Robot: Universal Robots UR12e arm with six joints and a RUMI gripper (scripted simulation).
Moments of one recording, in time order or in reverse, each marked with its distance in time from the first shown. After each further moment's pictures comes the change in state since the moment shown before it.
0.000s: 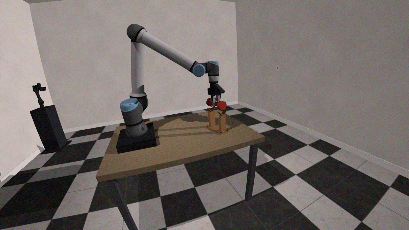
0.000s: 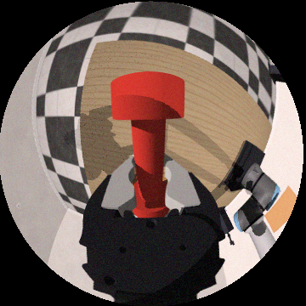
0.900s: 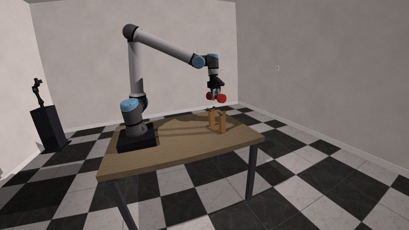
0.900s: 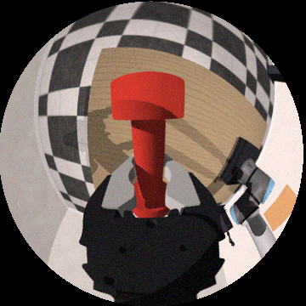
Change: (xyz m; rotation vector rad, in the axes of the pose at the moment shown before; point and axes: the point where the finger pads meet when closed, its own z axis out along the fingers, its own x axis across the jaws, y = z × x) arm 0.000 0.000 -0.059 0.000 0.000 0.000
